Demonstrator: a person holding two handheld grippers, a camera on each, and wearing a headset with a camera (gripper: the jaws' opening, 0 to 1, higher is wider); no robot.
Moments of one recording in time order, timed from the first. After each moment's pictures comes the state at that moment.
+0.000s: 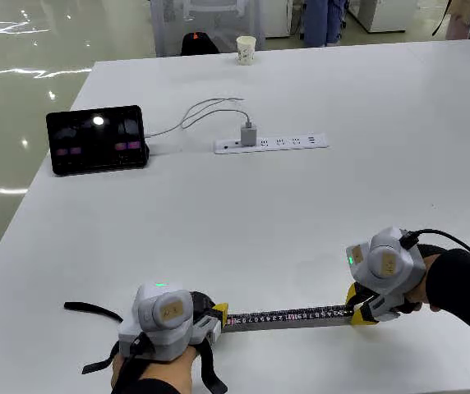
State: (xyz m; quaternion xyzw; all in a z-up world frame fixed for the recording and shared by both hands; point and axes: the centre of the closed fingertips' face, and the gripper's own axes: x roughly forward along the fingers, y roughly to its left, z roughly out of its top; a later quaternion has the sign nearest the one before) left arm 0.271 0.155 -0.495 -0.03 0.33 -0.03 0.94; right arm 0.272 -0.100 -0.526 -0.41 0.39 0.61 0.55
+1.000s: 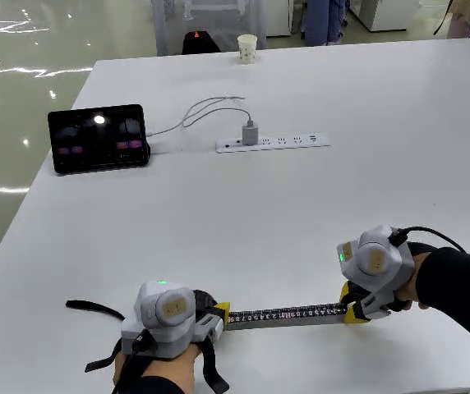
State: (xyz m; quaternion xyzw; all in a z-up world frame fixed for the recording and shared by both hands) left arm 0.273 0.156 -0.496 -0.03 0.33 -0.03 0.94; right arm 0.272 -0.086 -0.527 -0.41 0.40 0.60 0.56
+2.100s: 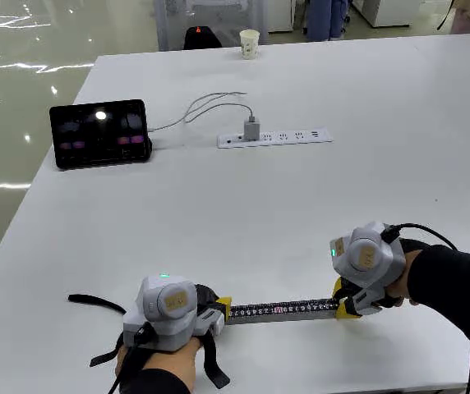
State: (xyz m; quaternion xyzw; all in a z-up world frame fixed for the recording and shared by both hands) left arm 0.272 0.155 -0.496 -0.02 0.33 -0.03 0.94; right arm 0.271 -0.072 -0.527 -0.40 0.40 0.60 0.56
